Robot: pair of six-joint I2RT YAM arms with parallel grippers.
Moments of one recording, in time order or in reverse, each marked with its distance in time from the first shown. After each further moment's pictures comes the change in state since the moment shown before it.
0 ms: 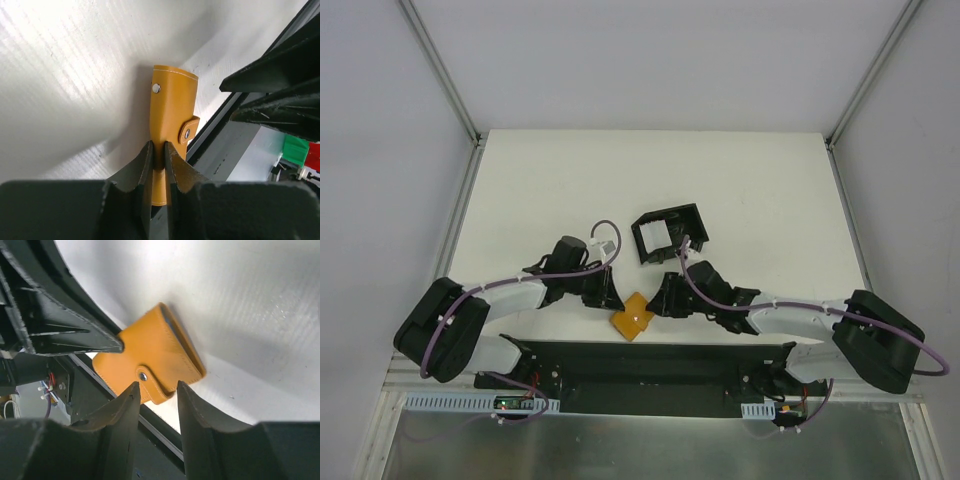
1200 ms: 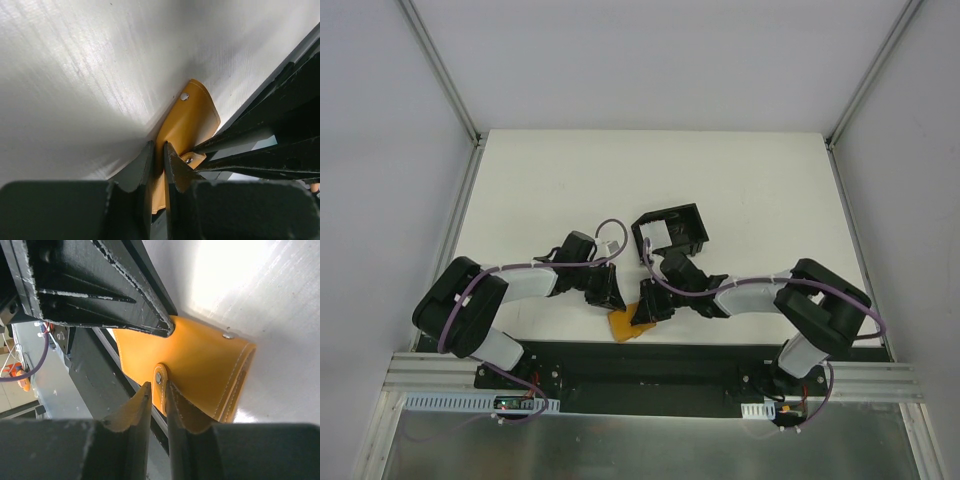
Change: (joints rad) left arm 0.000 0.177 0.105 -0.062 -0.018 -0.002; right arm -0.021 0.312 0.170 0.047 -0.381 -0.195
